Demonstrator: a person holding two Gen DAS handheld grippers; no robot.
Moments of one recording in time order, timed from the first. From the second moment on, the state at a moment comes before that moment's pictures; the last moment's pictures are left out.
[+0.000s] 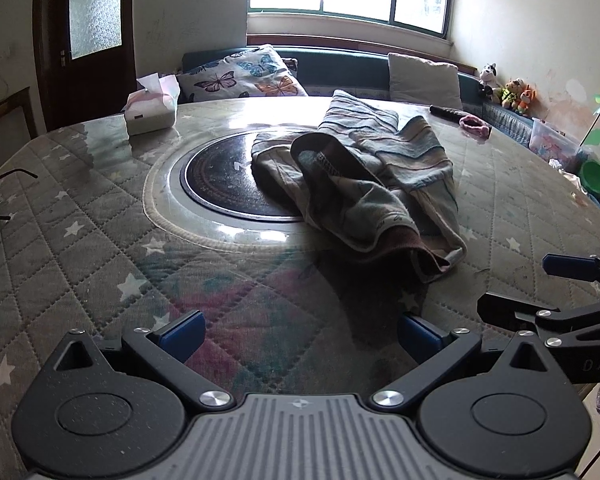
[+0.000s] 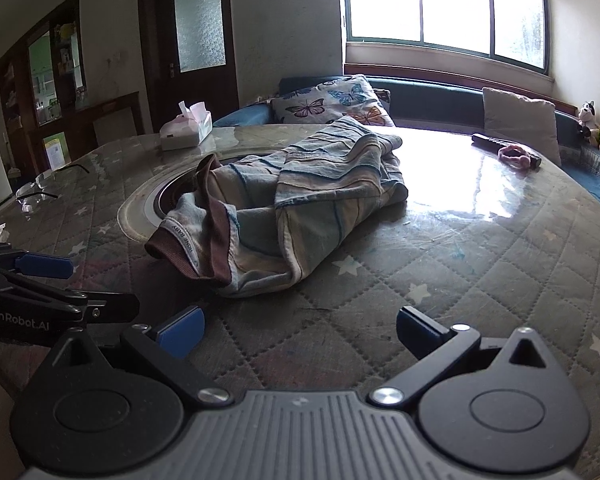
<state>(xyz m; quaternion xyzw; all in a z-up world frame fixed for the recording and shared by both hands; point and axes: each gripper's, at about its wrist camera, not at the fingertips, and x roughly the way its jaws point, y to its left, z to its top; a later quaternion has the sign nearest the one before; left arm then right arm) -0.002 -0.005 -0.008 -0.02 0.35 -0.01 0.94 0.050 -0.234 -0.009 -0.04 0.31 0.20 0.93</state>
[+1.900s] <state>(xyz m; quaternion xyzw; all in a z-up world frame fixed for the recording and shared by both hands) 0.057 0.017 0.019 0.01 0.33 0.01 0.94 0.110 -0.225 0.004 -0.05 0.31 0.19 0.93</state>
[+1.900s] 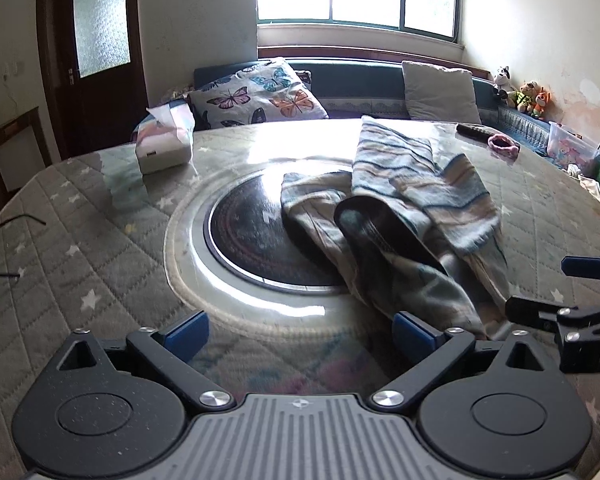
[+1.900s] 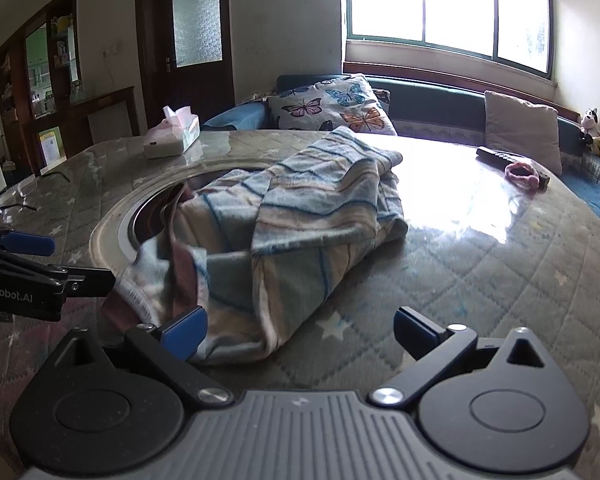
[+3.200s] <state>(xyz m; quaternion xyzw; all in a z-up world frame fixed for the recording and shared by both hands) 0.256 0.035 -0.010 -0.03 0.40 -0.04 0.92 0.256 -0.228 0.014 0.04 0.34 0.19 0.92</state>
